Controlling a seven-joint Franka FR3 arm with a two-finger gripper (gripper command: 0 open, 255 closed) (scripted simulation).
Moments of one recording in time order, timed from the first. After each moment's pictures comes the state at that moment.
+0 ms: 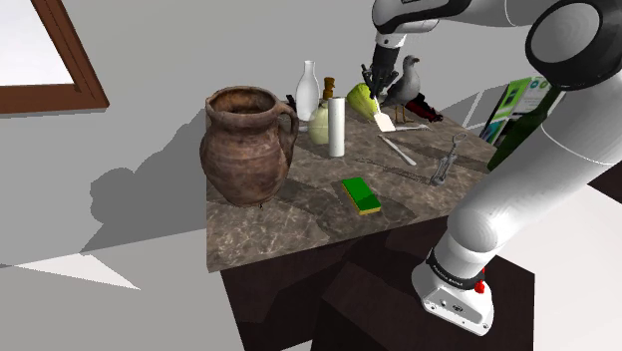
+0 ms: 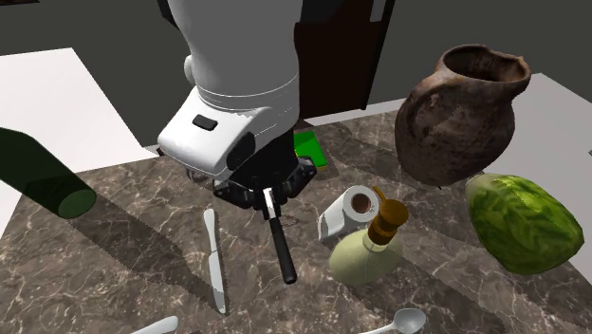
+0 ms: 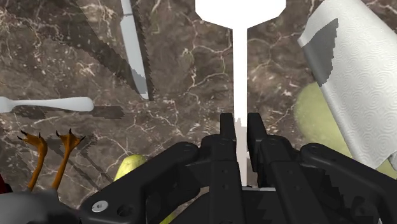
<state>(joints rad) -0.30 -0.16 -0.26 -1.97 -0.05 1.88 0.07</state>
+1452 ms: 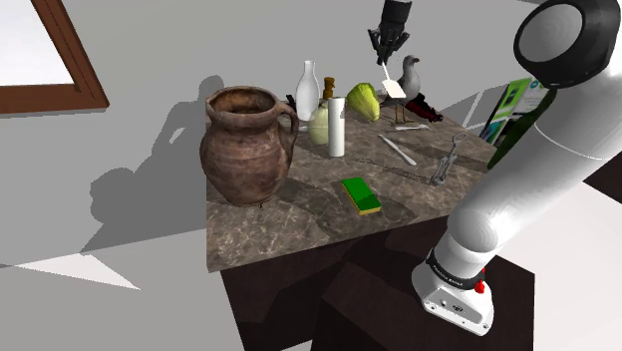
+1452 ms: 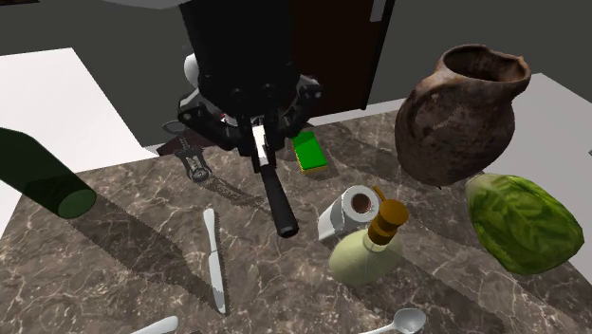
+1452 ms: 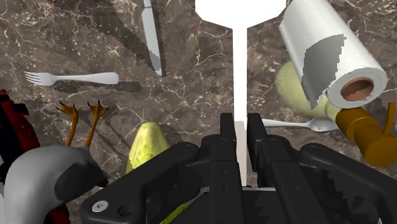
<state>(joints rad) -0.30 -0.11 -0.26 -1.62 -0.03 1.58 0.06</state>
